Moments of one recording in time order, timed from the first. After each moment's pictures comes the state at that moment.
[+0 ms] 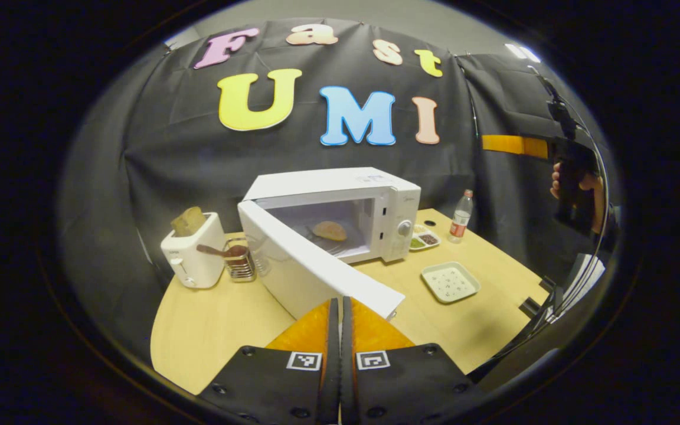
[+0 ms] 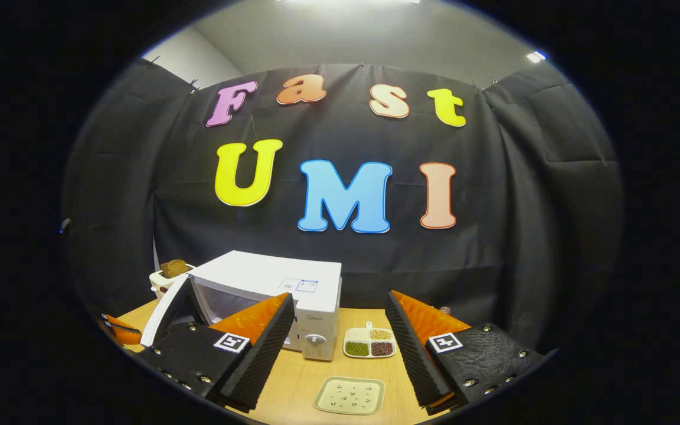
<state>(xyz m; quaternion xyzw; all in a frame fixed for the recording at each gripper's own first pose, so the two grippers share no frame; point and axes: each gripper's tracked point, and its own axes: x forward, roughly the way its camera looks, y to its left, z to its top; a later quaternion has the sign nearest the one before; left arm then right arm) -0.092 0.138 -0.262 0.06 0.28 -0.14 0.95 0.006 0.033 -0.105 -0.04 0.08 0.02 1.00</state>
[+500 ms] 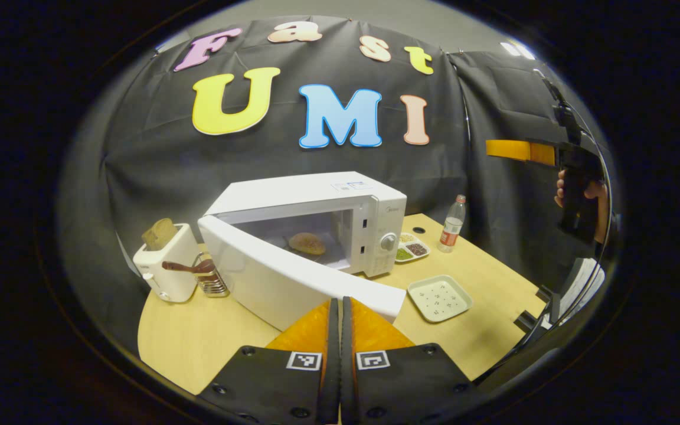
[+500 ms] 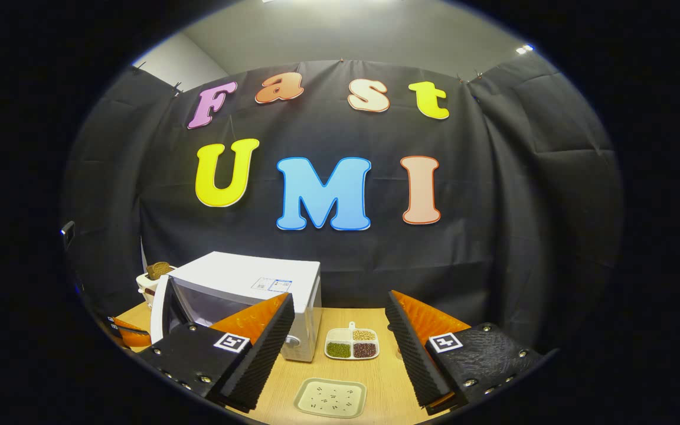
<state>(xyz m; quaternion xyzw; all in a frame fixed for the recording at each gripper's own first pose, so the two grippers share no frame) -0.037 0.078 -0.267 0.05 0.27 -0.16 0.95 0.024 -0.015 -0.108 -0.03 0.08 0.00 1.00</state>
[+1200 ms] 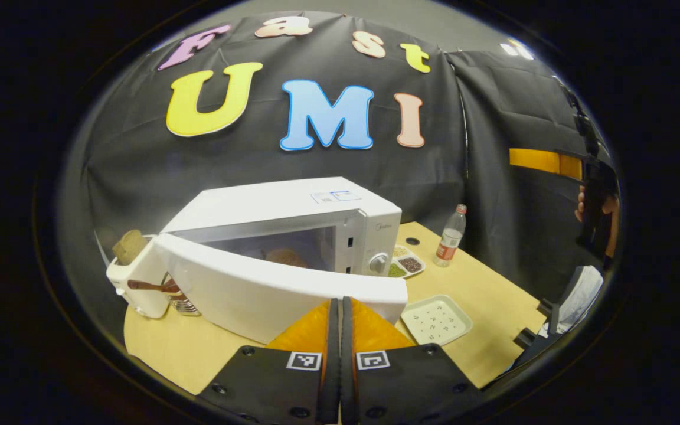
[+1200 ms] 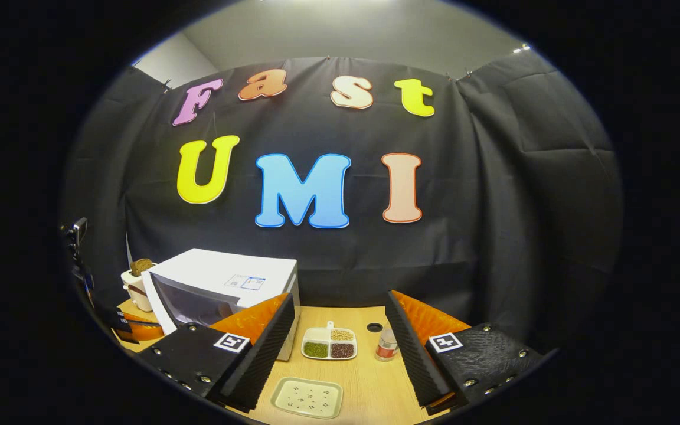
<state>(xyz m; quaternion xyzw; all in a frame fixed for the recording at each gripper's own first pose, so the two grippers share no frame) 0.040 0.027 -0.285 0.05 0.27 -0.18 0.95 0.029 -0.061 -0.108 -0.03 0.09 -0.03 0.99</state>
